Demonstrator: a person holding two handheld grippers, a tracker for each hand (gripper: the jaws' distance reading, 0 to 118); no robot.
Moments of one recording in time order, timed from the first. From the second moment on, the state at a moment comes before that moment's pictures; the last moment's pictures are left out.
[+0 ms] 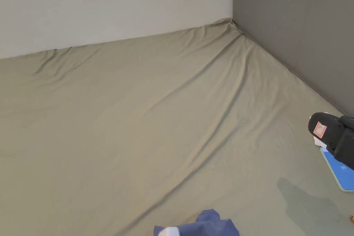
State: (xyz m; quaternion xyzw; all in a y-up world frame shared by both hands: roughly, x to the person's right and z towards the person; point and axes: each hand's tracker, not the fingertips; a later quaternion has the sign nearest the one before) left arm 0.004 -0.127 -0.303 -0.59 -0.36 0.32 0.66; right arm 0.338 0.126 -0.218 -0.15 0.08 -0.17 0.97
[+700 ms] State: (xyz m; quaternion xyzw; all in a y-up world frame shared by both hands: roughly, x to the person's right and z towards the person) left arm -0.173 0.003 -0.298 -0.42 -0.26 0.35 0.79; right arm 0.273 -0.099 -0.304 -0.47 0.39 -0.35 0.71
